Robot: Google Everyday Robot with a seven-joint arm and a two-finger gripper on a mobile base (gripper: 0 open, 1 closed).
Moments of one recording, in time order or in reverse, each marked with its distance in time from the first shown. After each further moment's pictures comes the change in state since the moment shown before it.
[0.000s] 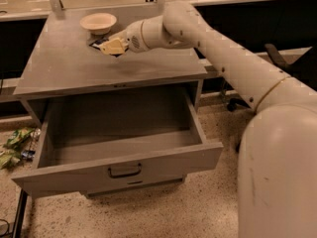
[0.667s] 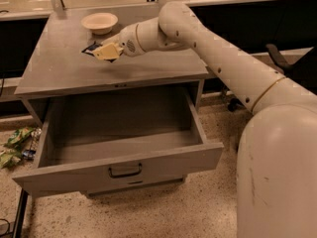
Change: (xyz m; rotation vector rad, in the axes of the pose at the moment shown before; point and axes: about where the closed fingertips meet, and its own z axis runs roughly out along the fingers) arm 0.001 0.034 0.007 -0.107 0.012 -0.036
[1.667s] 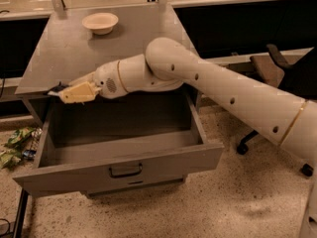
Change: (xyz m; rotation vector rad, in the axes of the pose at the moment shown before) arm 0.021 0.180 0.007 -0.282 -0.053 0.160
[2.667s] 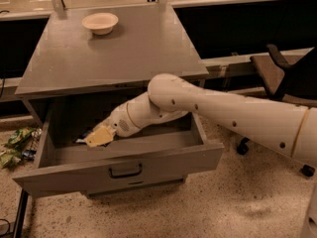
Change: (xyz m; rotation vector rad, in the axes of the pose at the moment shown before) arm 0.142 0.002 0.000 0.058 0.266 0.114
